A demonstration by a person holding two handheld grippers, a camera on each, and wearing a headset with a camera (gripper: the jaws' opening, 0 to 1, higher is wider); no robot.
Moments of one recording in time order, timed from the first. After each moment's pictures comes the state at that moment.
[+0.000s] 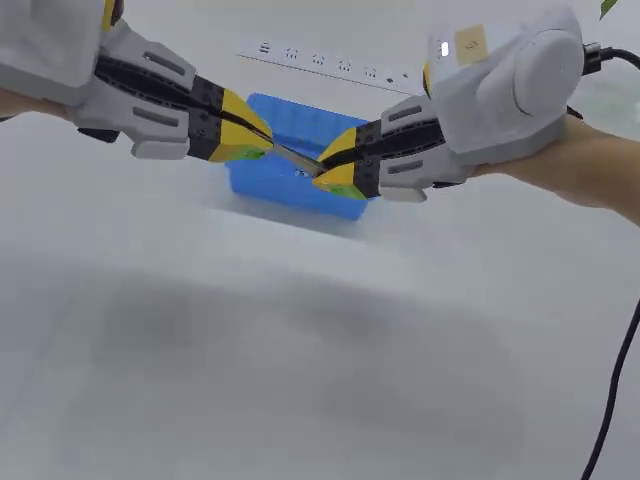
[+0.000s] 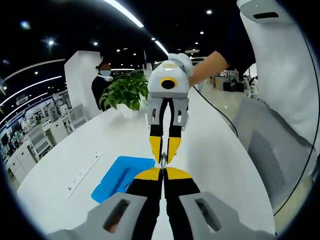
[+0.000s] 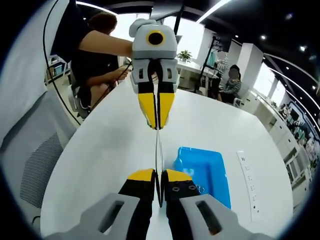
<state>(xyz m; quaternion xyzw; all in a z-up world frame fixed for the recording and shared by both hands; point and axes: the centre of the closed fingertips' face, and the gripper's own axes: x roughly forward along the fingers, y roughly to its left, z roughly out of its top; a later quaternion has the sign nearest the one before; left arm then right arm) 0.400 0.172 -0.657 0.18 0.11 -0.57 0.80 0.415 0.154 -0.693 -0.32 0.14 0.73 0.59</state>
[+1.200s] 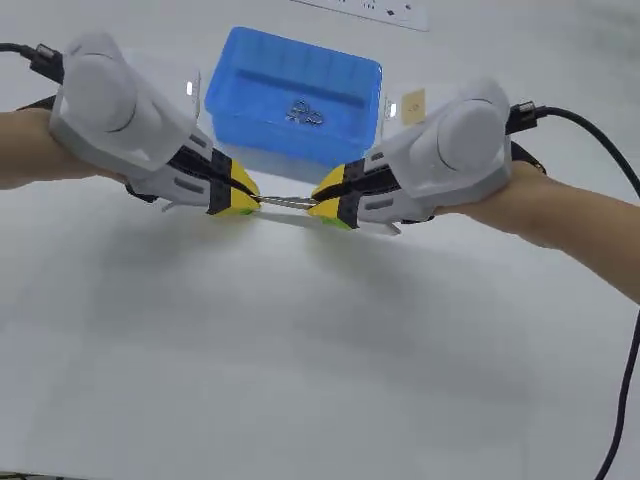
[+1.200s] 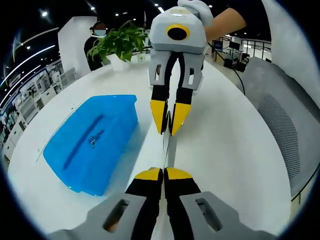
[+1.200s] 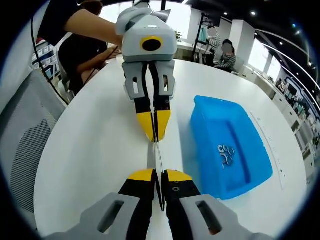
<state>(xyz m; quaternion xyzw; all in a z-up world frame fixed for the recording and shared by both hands) 0.411 0.161 -0.800 0.22 0.26 -0.55 0.76 0.412 0.131 -0.794 -0.33 0.22 0.68 0.61</state>
